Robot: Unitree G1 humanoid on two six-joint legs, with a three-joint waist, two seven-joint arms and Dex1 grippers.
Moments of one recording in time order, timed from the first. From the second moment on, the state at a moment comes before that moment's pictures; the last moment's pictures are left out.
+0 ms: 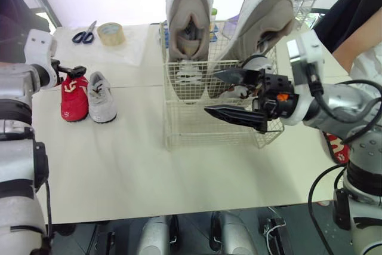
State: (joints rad) left arm -1.15 0.87 -0.05 1.11 -0.09 0.33 -0.67; right arm -0.67 -0.69 -0.17 -0.55 1.04 0.98 0.70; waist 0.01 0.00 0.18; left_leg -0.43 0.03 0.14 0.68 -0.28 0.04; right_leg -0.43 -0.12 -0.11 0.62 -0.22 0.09
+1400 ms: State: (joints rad) left arm -1.18 0.71 -0.03 1.28 0.15 0.26 -0.65; right arm -0.64 -0.73 -0.17 -0.57 1.06 0.95 0.64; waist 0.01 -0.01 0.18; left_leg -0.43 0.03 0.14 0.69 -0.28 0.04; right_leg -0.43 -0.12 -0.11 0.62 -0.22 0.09
